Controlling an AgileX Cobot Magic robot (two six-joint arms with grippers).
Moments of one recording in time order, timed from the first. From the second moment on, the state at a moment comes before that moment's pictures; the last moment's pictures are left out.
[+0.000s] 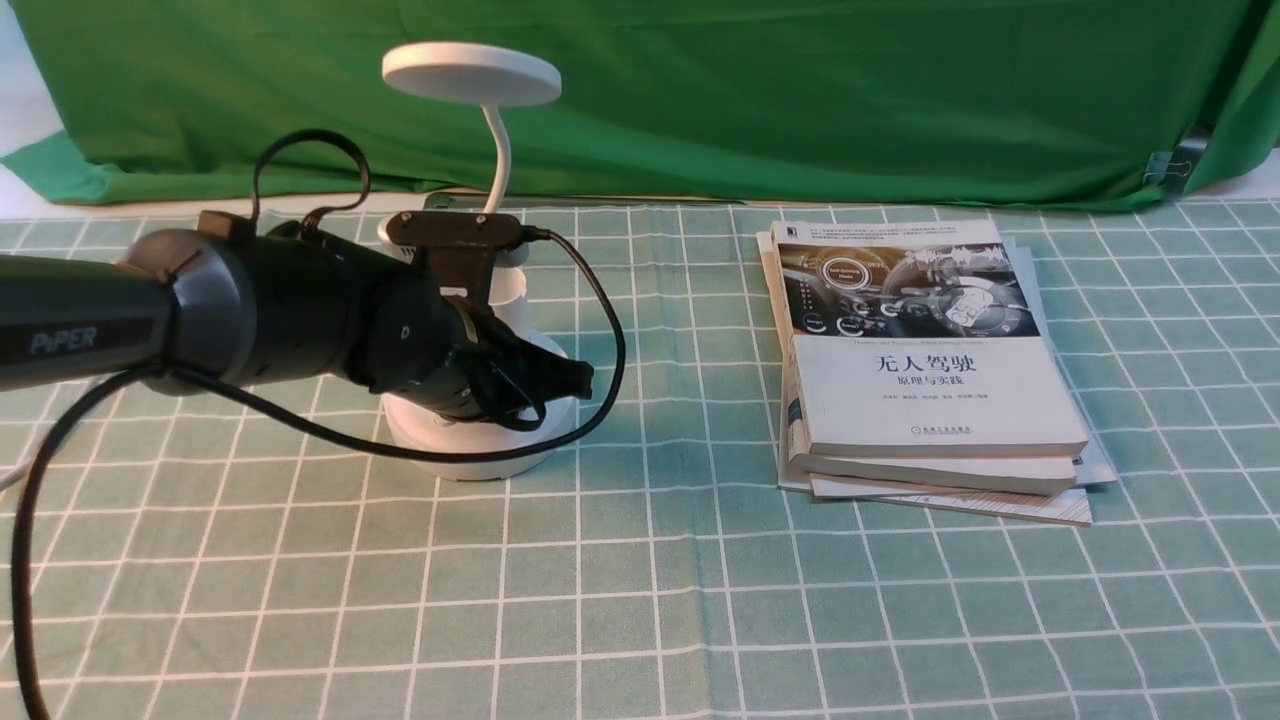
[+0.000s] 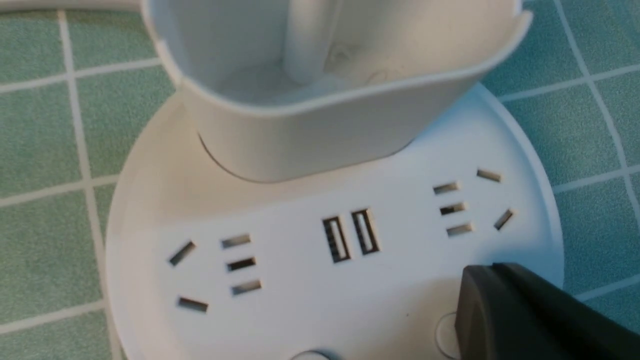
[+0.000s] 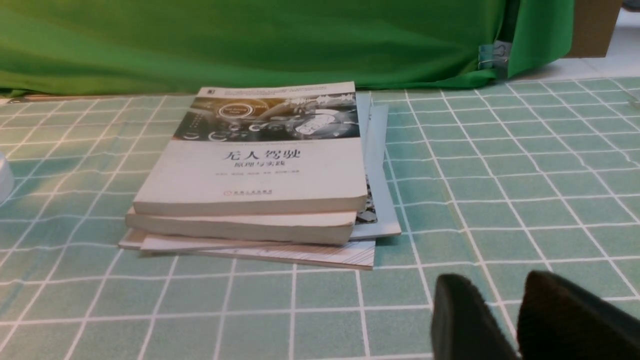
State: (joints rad) right arm 0.10 0.00 0.01 -0.05 0.22 0.11; left arm -0.43 1.88 -1.15 0.03 0.27 -0.26
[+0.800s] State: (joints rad) right arm 0.10 0.00 0.01 -0.05 0.22 0.11; left arm -0.43 1.87 -1.15 0.05 0.29 -0.25
